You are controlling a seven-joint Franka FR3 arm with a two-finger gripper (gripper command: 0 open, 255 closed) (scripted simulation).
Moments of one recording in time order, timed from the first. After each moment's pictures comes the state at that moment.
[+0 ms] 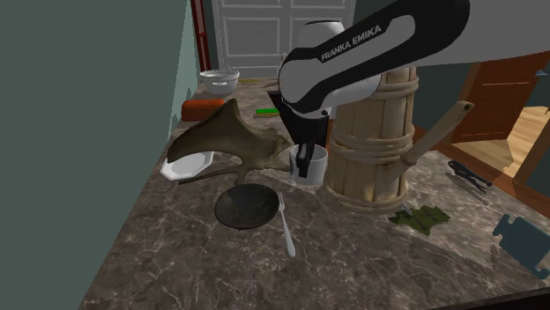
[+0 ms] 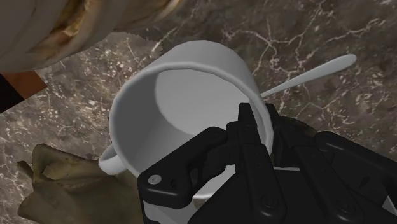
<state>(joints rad) -0.05 -0.05 -0.46 -2.08 -0.03 2.11 -0.74</state>
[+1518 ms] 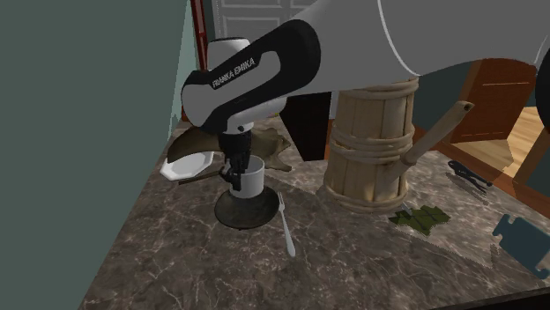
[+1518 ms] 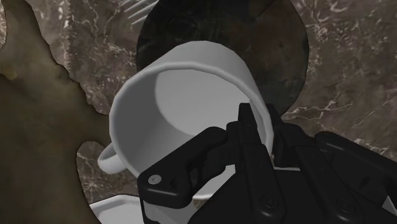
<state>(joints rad) 0.06 0.25 -0.34 -1.79 0.08 2.09 -0.55</state>
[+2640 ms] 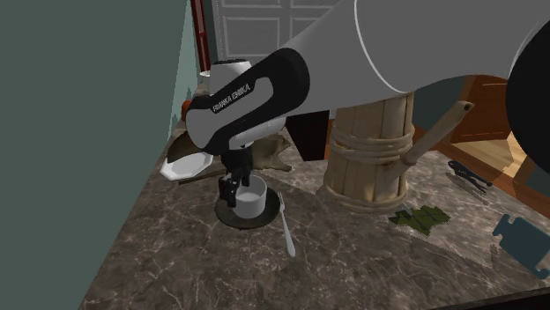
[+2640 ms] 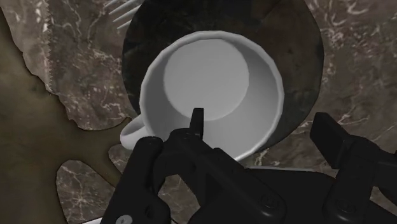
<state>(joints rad) 0.05 0.29 -0.34 -1.84 0.09 2.17 -0.56</state>
